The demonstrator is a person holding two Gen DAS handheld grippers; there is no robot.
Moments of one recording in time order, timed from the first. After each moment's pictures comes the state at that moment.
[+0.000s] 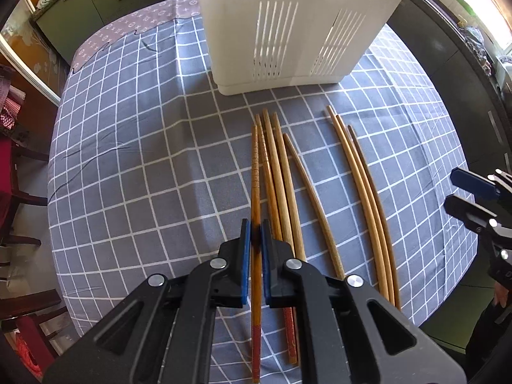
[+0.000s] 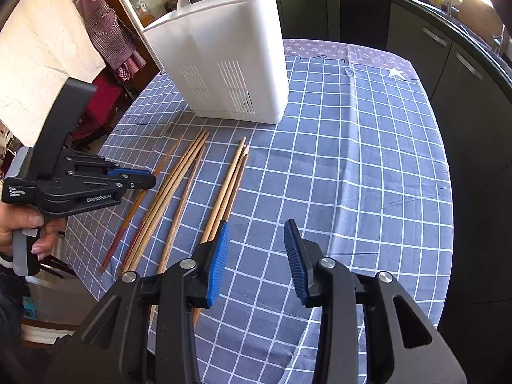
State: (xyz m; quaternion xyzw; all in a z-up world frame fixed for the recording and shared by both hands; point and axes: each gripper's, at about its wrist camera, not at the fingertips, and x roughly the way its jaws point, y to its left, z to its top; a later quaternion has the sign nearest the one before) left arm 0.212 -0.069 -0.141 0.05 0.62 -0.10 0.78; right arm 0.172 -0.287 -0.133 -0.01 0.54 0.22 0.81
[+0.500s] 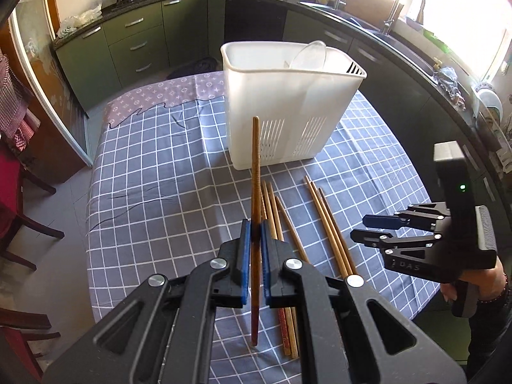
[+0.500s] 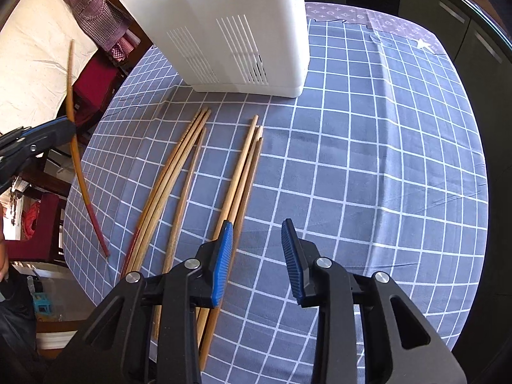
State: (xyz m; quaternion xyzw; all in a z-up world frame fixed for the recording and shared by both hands) left arm 0.178 -0.046 -0.055 0.02 0.50 -0.12 0.86; right arm 0.202 -0.253 -0.169 0.00 0.59 0.22 0.77
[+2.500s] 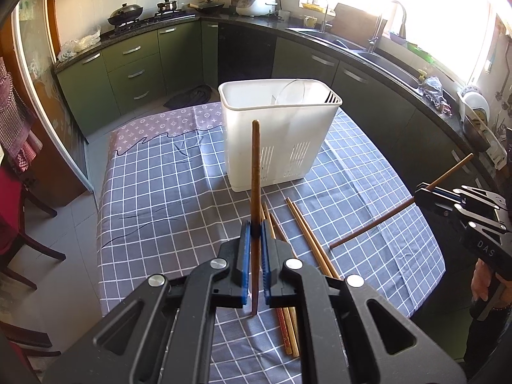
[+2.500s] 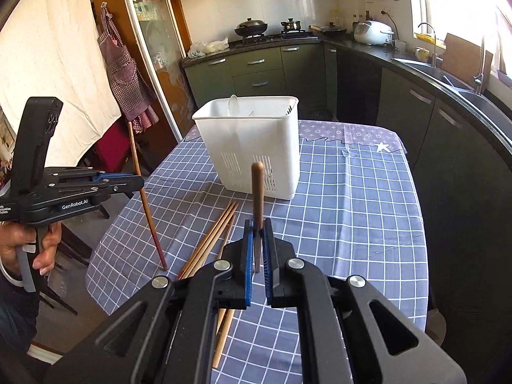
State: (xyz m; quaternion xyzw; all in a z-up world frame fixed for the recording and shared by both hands) left arm 0.152 -0.045 -0.029 0.03 0.45 -0.13 0.89; right arm 0.126 -0.288 -0.049 0.02 0.39 0.22 0.89
